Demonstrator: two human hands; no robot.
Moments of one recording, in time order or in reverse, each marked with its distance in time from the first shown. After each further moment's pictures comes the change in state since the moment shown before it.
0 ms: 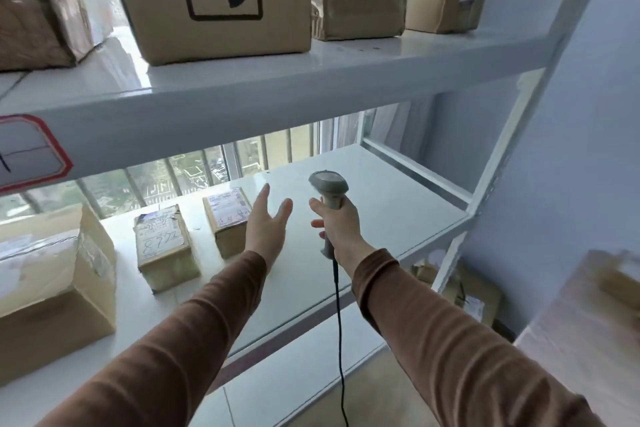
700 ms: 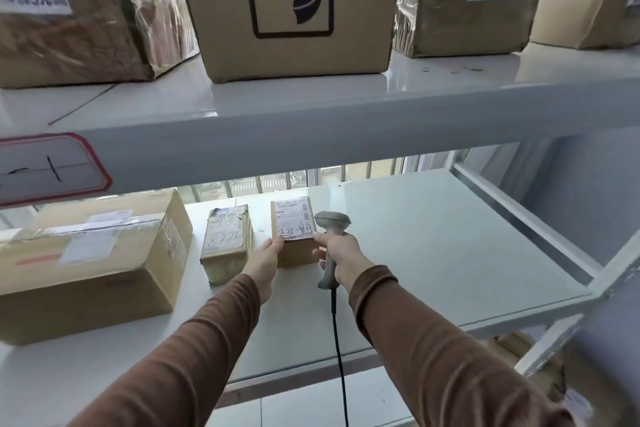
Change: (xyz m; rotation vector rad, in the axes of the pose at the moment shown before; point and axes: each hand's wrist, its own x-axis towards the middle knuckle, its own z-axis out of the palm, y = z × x) left_hand 0.031 -0.078 -0.056 -0.361 0.139 -0.464; right_hand 0.055 0.034 0.091 0.037 -0.317 0.421
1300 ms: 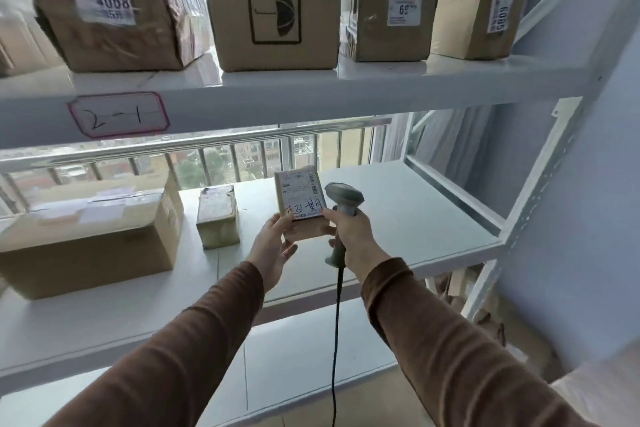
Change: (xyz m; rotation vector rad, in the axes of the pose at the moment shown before) left_hand -0.150 0.004 0.037 -0.201 -0.189 0.089; right_hand -0.162 0.006 -0.070 0.021 0.109 -0.293
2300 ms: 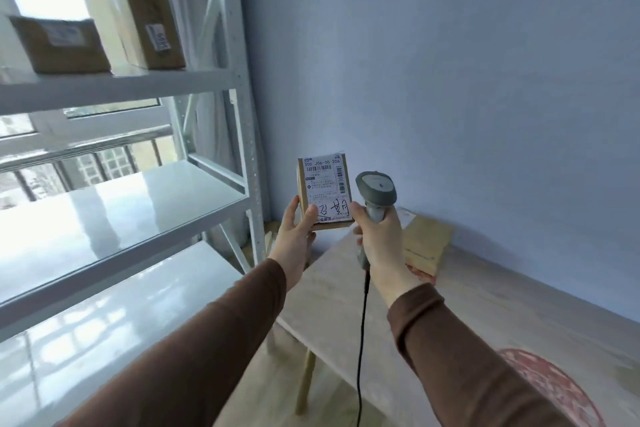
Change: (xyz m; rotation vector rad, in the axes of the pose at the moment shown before) left_hand -0.343 -0.185 0.417 0.058 -0.663 0.043; right_hand -0.358 -0.017 -0.497 -0.061 0.726 -0.521
